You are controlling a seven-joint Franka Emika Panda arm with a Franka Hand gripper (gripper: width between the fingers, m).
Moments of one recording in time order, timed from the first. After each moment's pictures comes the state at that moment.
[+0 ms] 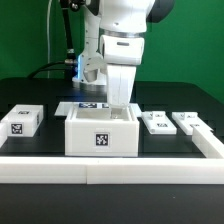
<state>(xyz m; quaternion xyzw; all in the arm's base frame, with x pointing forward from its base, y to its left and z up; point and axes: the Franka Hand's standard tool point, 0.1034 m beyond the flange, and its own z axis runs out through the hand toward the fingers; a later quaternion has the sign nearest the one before) 0.425 0.006 0.025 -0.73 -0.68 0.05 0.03</state>
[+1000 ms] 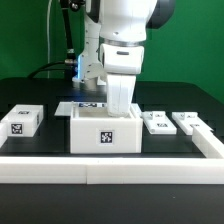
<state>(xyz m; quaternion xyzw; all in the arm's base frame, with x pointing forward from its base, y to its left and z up) 0.425 0.007 0.017 -0.73 -0.68 0.06 0.03</state>
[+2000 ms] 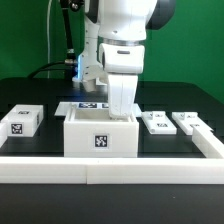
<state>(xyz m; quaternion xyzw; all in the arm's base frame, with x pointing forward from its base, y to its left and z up) 0.459 0.003 0.017 -0.71 -0.70 0.04 0.02</state>
